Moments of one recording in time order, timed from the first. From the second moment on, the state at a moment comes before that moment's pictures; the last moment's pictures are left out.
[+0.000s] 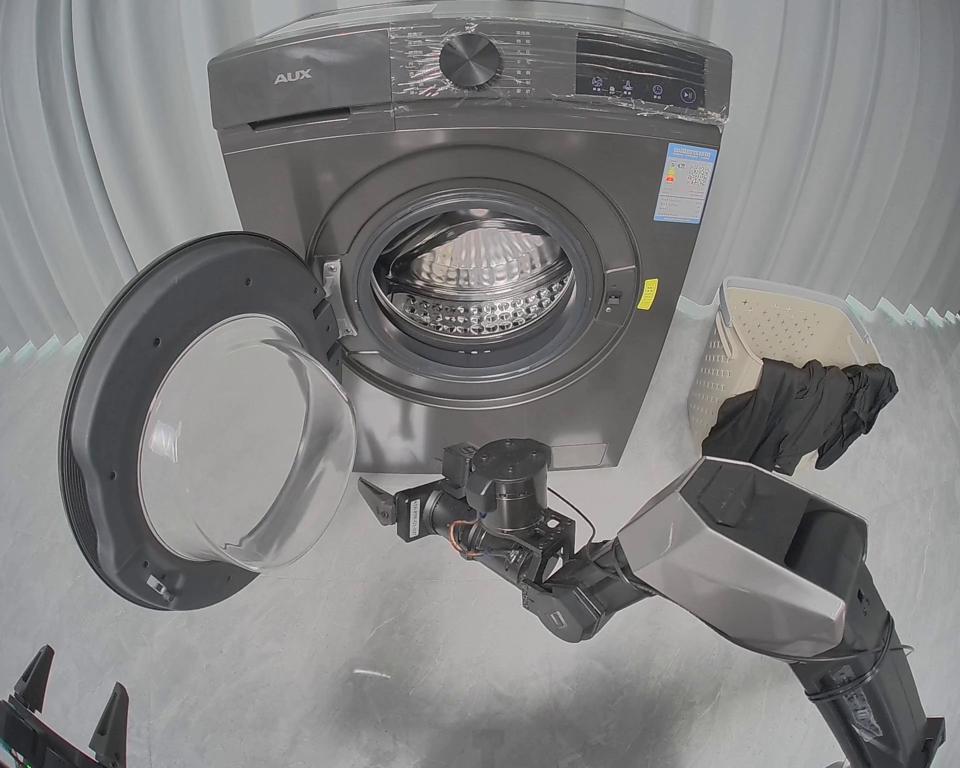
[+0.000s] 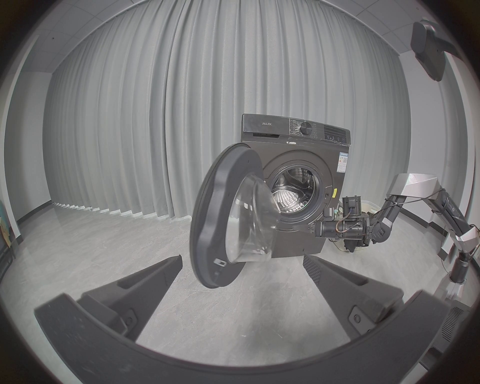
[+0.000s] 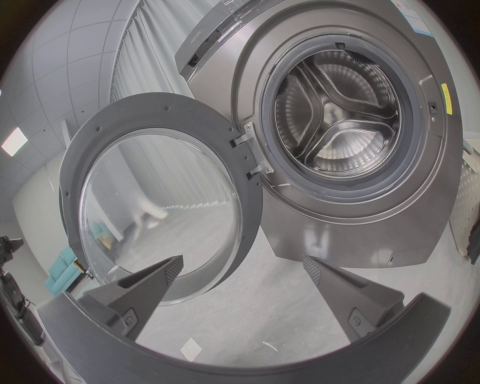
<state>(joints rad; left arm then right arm) 0.00 0.02 -0.02 0.00 0.00 -0.03 0.79 2.57 -1.50 -0.99 -0.04 0.23</state>
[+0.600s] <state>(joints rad) 0.00 0.02 -0.02 0.00 0.00 -0.04 0.65 2.36 -1.04 -1.13 -0.05 0.15</state>
